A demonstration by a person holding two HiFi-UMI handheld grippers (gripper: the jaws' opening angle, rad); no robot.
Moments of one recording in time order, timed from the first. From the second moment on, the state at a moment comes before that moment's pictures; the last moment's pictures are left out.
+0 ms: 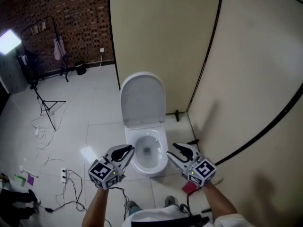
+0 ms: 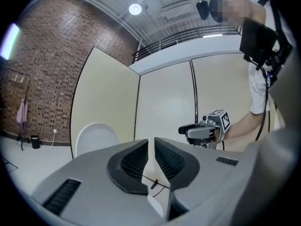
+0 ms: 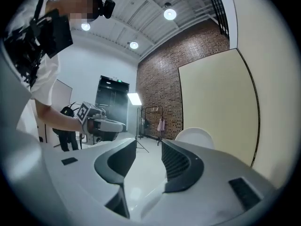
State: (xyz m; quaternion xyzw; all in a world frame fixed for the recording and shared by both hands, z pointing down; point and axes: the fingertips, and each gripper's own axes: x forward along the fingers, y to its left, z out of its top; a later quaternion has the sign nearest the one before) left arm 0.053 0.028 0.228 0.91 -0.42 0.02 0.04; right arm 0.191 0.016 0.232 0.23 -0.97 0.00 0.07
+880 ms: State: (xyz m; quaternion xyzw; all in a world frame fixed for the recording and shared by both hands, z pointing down) left arm 0.085 0.078 0.280 0.90 -0.42 0.03 0.09; right arm 0.194 0.056 0.284 0.24 -0.97 0.02 0.10
